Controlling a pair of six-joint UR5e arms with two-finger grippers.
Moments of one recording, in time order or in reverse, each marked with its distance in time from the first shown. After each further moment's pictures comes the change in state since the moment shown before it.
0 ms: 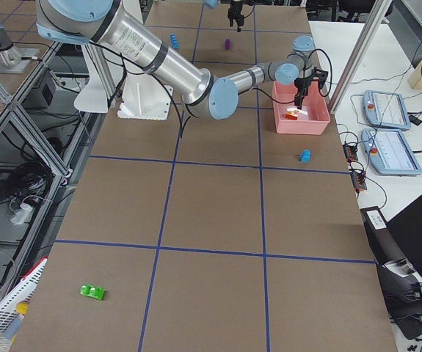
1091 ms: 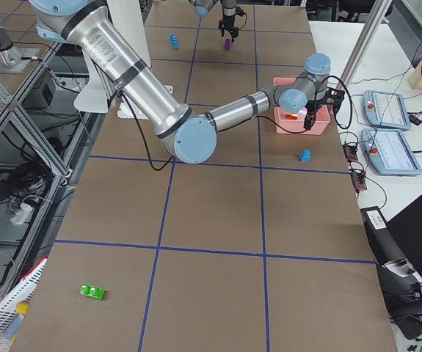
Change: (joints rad) left arm 0.195 0.043 0.001 -0.002 0.185 -0.391; right arm 0.229 -0.360 0.362 0.005 0.246 -0.173
